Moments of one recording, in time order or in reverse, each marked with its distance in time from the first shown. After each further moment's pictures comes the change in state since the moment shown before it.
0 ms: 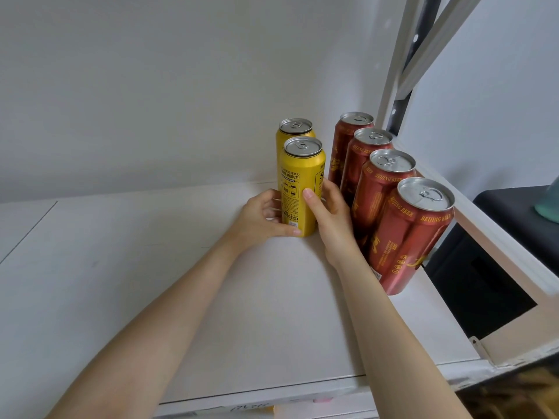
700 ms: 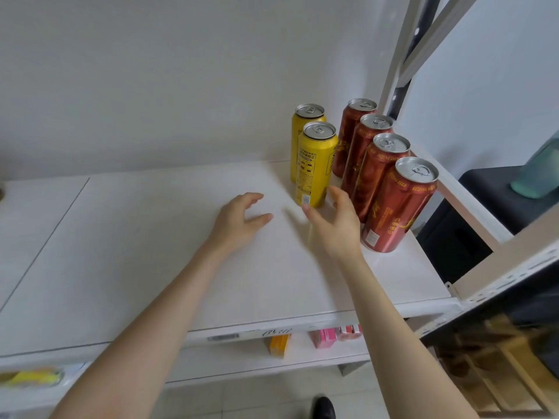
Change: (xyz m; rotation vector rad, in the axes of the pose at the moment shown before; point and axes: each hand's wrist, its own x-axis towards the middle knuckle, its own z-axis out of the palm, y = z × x) left_hand -0.094 0.005 -0.042 0.427 0.195 -0.063; right_hand -0.081 -0.020 0.008 -0.661 0.143 0.038
